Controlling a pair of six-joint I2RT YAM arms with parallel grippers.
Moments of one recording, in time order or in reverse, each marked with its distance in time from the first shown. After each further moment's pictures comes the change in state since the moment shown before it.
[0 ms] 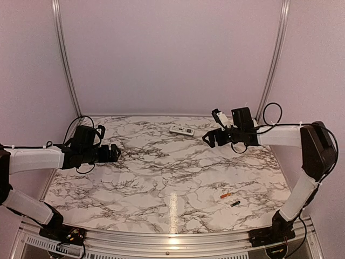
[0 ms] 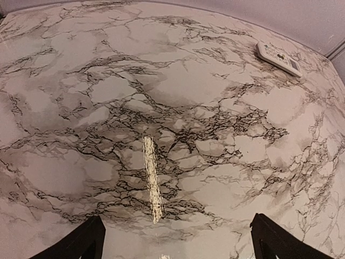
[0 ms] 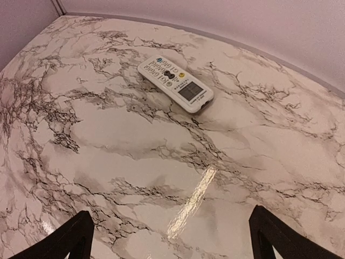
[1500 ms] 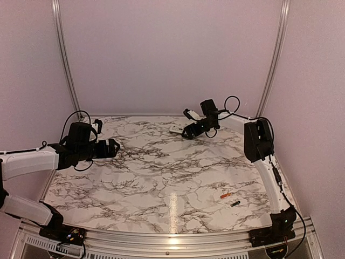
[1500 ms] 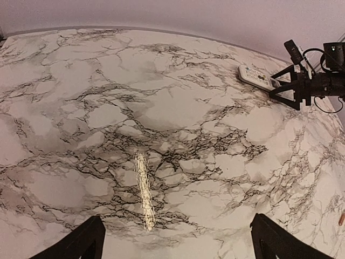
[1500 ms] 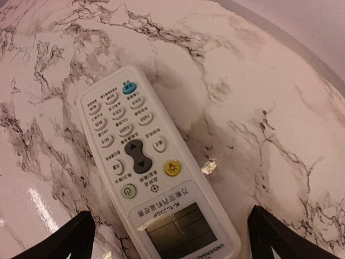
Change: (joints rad) left arm -0.002 -0.084 0.001 0.014 0.009 0.003; right arm 0.000 0.958 1.238 -0.534 -0.137 -0.230
